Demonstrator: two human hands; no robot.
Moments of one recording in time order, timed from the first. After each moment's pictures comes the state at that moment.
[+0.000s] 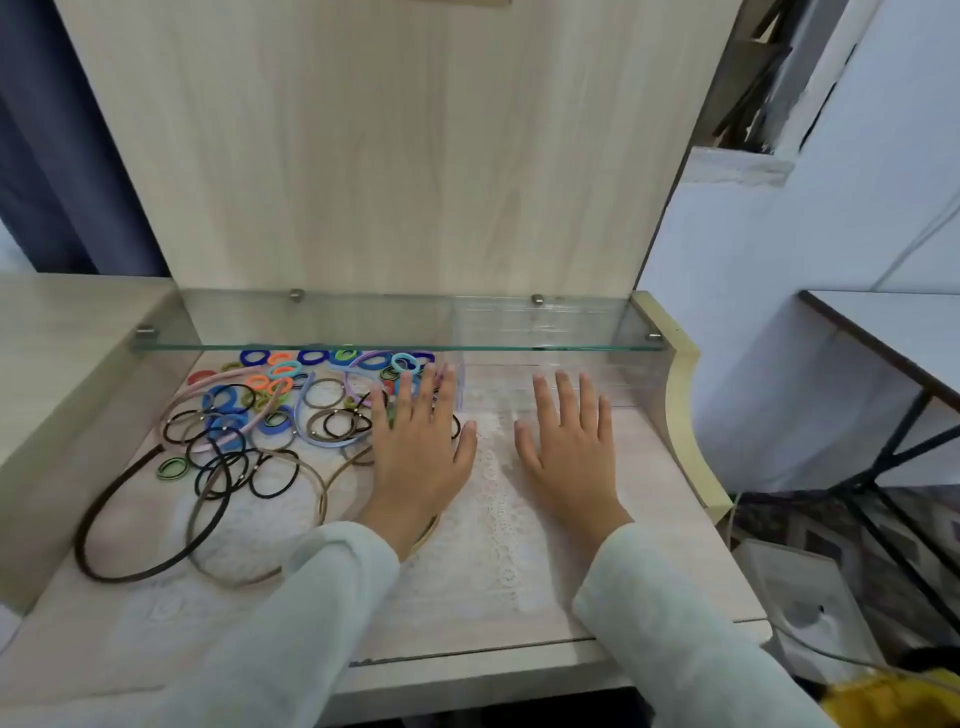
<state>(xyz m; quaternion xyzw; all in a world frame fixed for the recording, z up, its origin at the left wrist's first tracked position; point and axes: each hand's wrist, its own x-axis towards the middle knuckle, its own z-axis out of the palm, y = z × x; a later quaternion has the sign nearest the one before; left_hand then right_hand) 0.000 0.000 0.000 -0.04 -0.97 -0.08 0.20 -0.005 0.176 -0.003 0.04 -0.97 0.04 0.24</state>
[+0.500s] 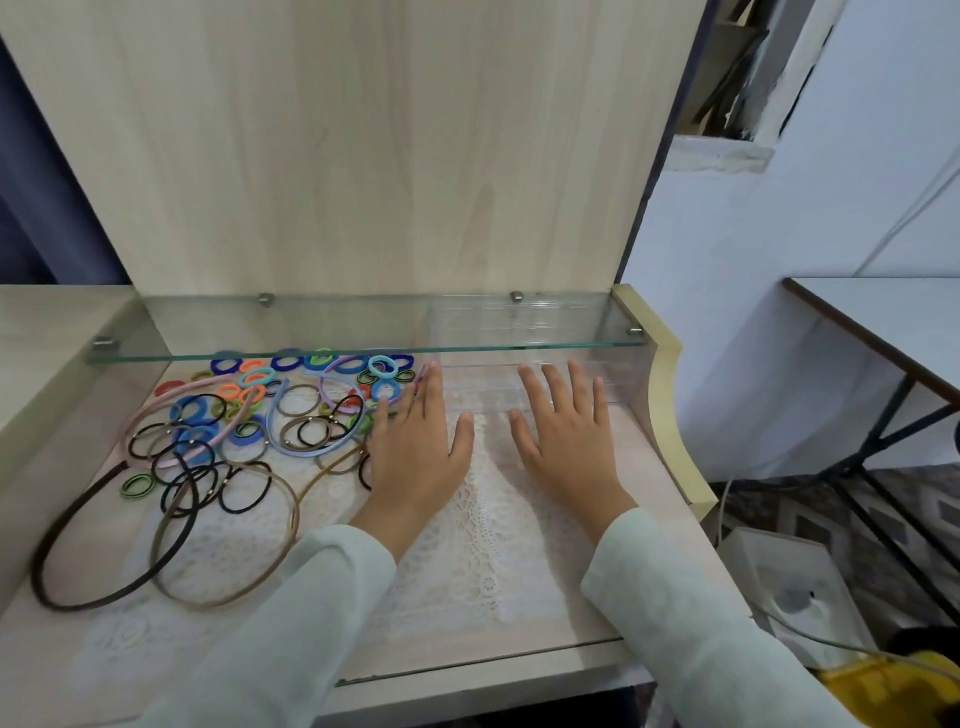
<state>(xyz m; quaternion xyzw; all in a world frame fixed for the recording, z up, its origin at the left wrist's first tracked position) -0.005 0.020 0.007 -0.03 -0.97 -0.19 0.15 -0.017 0.197 0.009 0.06 -0.96 0.00 0.28</state>
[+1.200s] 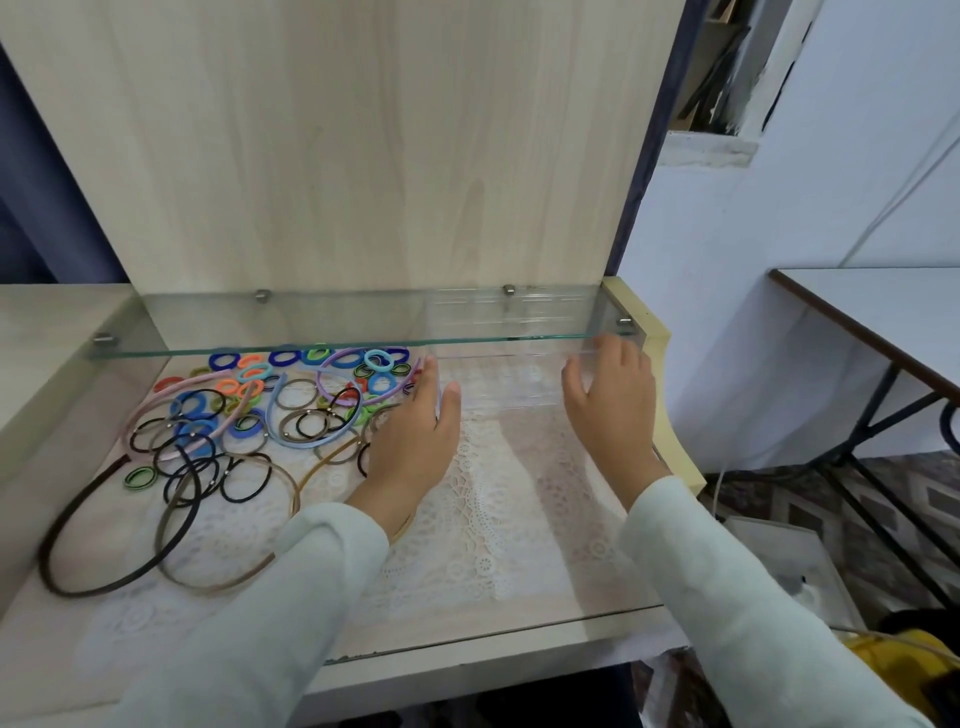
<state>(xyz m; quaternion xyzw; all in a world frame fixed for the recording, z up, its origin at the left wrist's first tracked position) 0.011 0.020 0.038 0.01 -0.94 -0.34 0.08 -0.012 0.223 0.051 -0.04 -0.89 0.22 0.39</state>
